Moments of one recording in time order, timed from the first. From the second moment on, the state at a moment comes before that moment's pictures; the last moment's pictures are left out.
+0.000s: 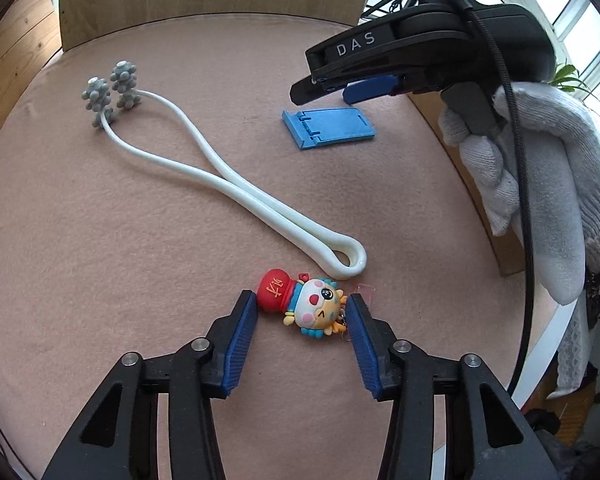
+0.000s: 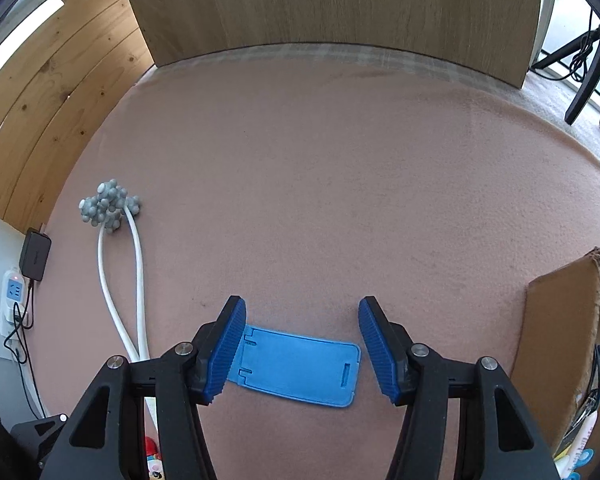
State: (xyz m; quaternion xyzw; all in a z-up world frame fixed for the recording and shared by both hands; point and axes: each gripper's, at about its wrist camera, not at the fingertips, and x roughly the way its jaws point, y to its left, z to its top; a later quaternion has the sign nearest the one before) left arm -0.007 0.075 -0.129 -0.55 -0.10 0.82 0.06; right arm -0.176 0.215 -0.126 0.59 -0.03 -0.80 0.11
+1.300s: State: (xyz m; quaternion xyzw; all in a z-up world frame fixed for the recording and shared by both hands) left arm 0.006 -0.016 -0.127 -0.53 -0.16 0.83 -0.05; right arm -0.112 0.172 -0.129 0.58 0.08 -0.80 0.12
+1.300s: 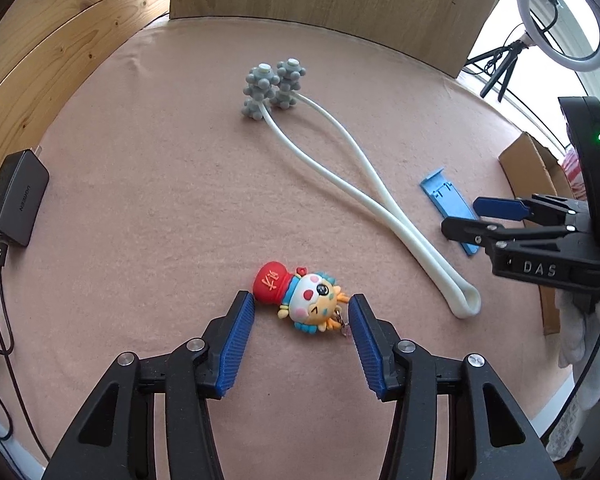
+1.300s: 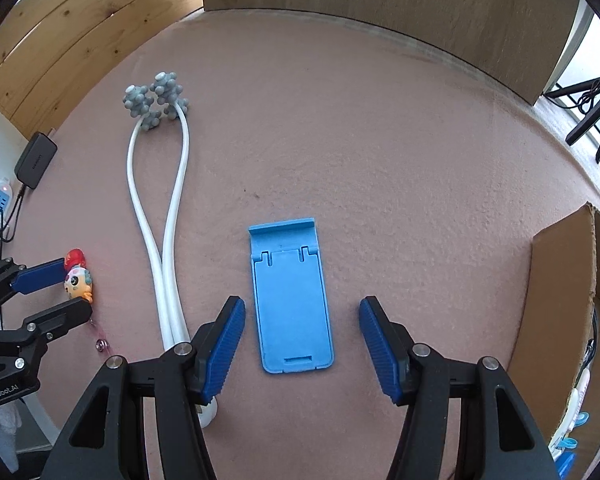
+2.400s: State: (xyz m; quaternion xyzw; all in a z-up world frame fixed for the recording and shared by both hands) left arm 0.014 -0.028 -0.124 -0.52 -0.17 0.84 -0.06; right arm -0.058 0.223 -0.082 0.54 -0.01 -0.84 0.10
